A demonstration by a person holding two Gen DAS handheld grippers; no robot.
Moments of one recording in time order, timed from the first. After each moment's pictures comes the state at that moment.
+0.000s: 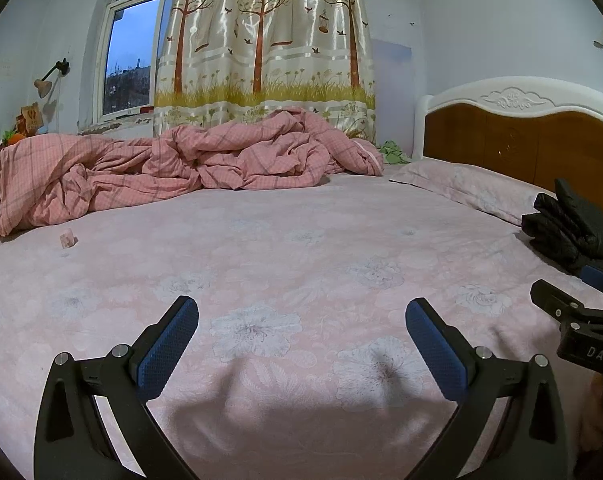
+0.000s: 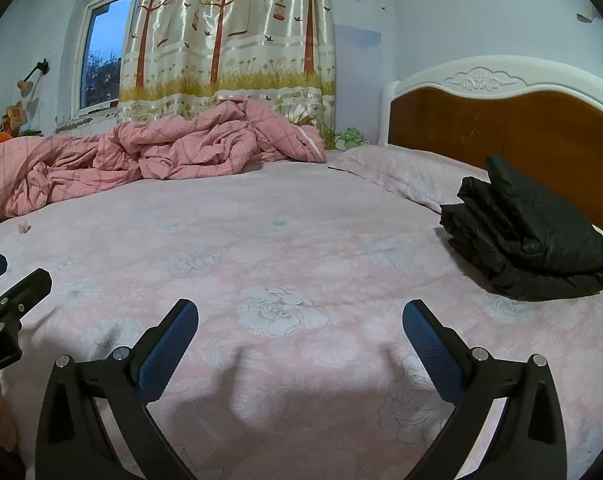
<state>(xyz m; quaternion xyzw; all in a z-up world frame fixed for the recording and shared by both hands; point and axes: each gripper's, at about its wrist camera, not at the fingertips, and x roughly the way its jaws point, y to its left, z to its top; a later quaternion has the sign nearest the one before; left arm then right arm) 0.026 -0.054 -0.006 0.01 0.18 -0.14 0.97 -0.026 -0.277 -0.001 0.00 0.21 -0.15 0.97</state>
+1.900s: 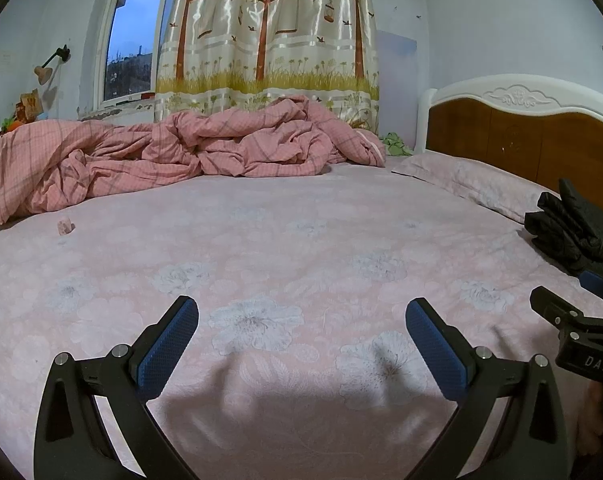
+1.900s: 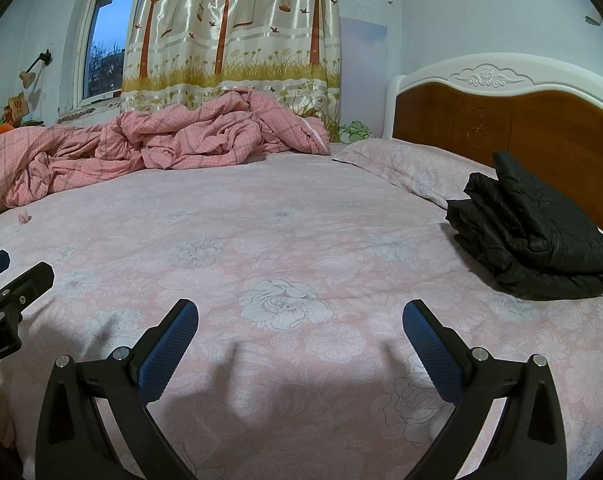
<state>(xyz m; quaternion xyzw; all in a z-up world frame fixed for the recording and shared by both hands) 0.026 -0.048 -0.017 0.00 0.20 -0.14 0.97 -0.025 -0.282 -0.009 0.00 0.22 -0.15 0.96</state>
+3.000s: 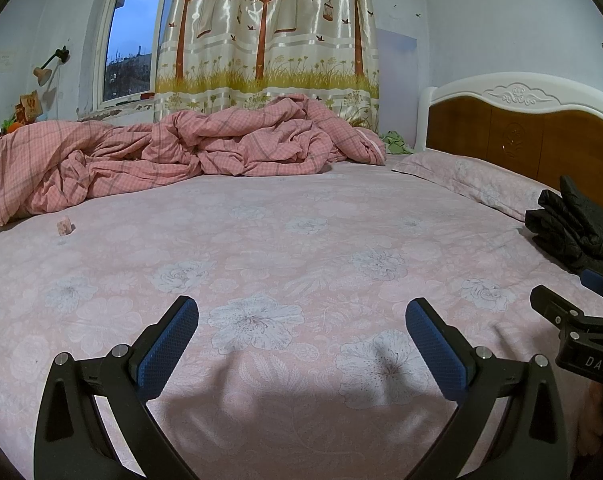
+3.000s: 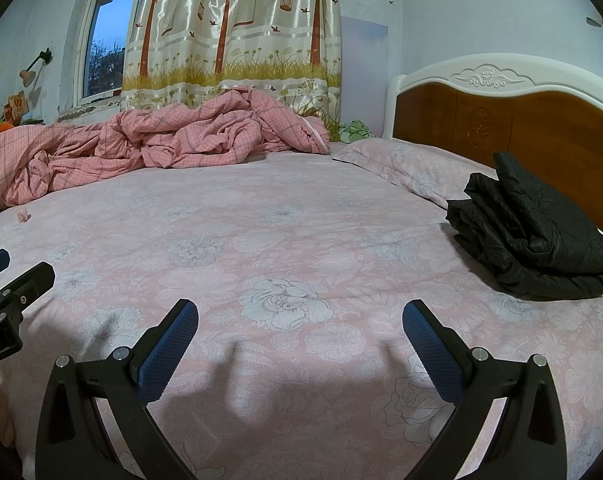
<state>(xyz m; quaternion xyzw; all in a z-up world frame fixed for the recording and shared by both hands) 0.026 -0.047 -0.017 0.00 0.20 -0.14 0.97 -0.024 -0.283 -0.008 0.00 0.22 -0.15 0.96</state>
